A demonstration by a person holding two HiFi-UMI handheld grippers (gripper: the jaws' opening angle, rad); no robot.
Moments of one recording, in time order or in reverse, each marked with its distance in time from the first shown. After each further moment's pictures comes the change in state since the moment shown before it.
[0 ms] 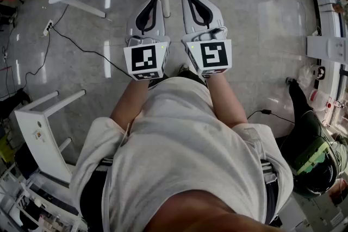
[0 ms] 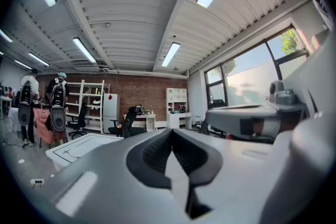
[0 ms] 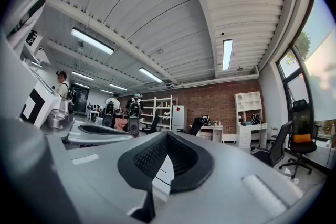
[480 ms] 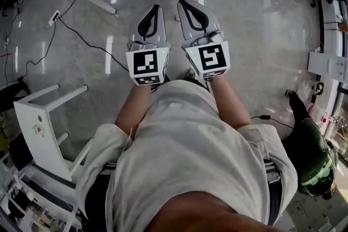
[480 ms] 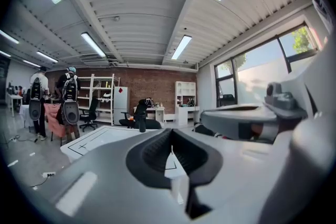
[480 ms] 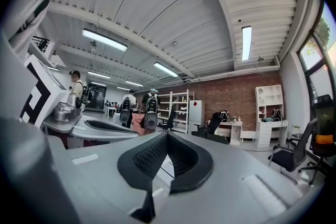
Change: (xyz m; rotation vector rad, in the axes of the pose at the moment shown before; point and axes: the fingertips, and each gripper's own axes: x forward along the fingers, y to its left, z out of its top) left arm -0.003 0.110 -0.020 -0.030 0.078 0.064; right arm 0.088 0.090 -0.012 -0.025 0.055 0.167
